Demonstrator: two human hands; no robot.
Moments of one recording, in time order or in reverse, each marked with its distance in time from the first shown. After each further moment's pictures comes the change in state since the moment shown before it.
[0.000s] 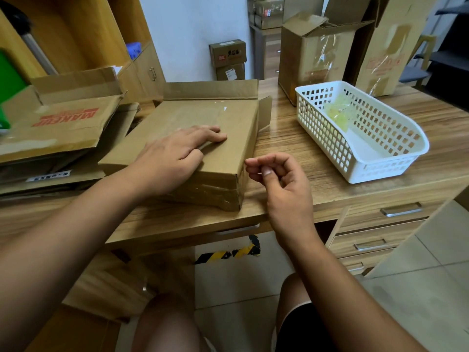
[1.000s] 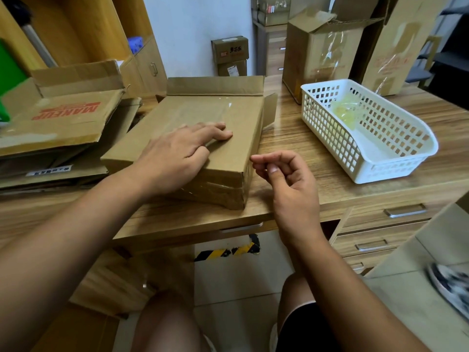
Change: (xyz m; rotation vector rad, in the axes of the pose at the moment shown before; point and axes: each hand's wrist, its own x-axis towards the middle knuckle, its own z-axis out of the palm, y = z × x) left_hand -0.001 0.000 0.004 0.052 0.015 0.012; right_hand 0.002 0.004 0.000 0.003 0.008 -0.006
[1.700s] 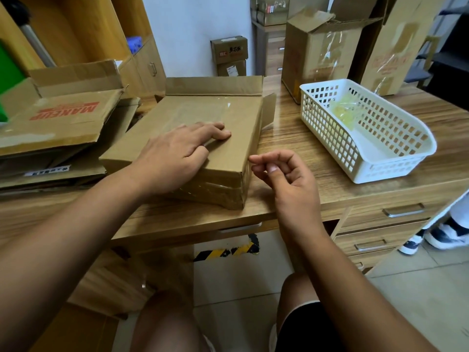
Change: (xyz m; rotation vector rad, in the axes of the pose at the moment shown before) left_hand 0.002 -0.001 0.001 -0.001 0.010 -0.006; right_hand 0.003 -0.003 -0.003 0.015 -0.036 0.038
